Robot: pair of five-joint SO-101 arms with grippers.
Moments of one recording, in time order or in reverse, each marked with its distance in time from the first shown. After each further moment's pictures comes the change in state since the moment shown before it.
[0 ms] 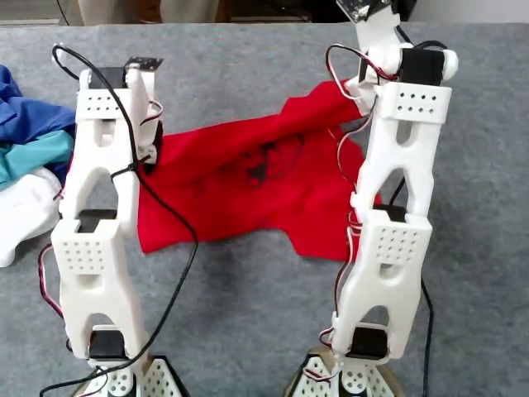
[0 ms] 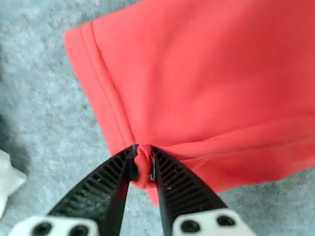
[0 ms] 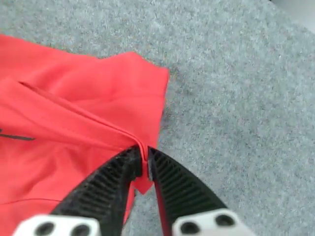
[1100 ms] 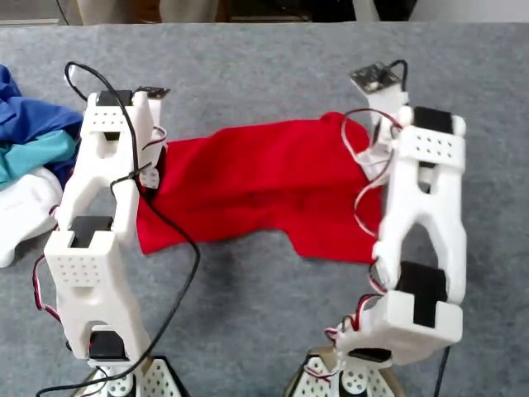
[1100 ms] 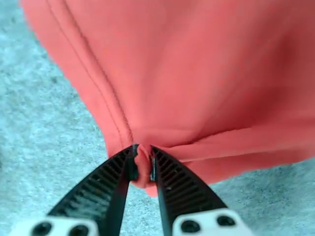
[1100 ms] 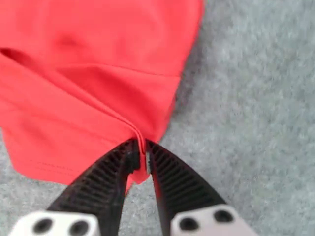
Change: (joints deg) left arm 0.4 -6.2 20.3 -8.1 -3.2; right arm 7.7 -38.9 80.2 -25.0 0.5
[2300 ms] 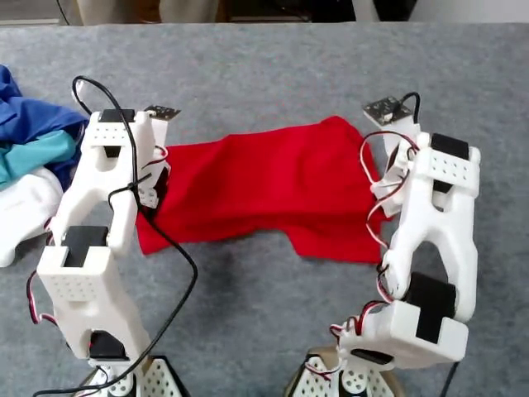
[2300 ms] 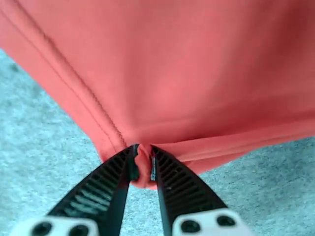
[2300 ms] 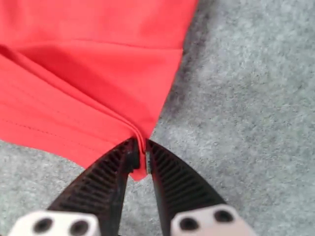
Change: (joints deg) left arm 0.2 -7.5 16.0 -6.3 -6.4; right arm 5.9 -3.8 13.4 -3.8 7.7
